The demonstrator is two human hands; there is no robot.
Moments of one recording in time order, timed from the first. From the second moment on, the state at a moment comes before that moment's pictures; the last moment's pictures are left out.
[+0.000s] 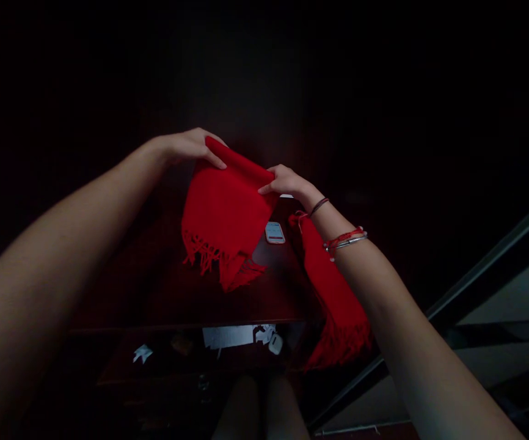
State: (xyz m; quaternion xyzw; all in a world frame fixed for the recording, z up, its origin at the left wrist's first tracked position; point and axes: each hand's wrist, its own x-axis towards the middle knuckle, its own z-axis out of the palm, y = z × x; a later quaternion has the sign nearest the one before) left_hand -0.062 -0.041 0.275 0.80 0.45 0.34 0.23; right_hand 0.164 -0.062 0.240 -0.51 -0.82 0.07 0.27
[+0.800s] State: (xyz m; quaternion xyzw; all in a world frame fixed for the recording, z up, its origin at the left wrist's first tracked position) left_hand 0.006 0.017 0.284 0.85 0.25 0.46 0.00; right_hand 0.180 -0.105 0.282 -0.51 -0.71 -0.36 0.32
